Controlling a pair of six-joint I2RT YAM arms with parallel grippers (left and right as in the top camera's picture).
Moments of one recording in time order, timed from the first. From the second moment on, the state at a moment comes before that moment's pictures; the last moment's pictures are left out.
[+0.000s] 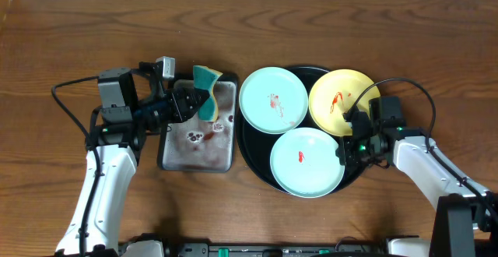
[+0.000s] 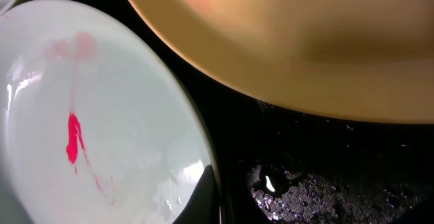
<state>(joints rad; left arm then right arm) 0.10 1.29 0.81 -0.27 0.92 -0.33 0.08 1.51 0.69 -0.55 -0.37 0.04</state>
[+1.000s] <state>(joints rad) -0.32 1.29 0.81 -0.54 0.02 -0.33 0.08 1.51 0.69 -0.56 -0.37 0.04</state>
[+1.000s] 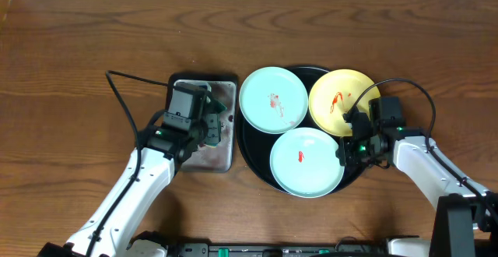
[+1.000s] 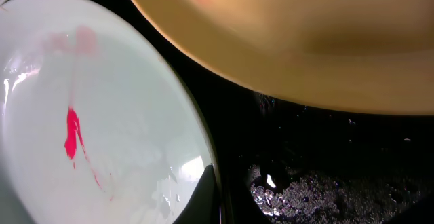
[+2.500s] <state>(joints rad) -0.77 1.65 0.98 -0.31 0.13 -0.65 0.12 1.51 0.69 -0.55 -0.36 0.04</state>
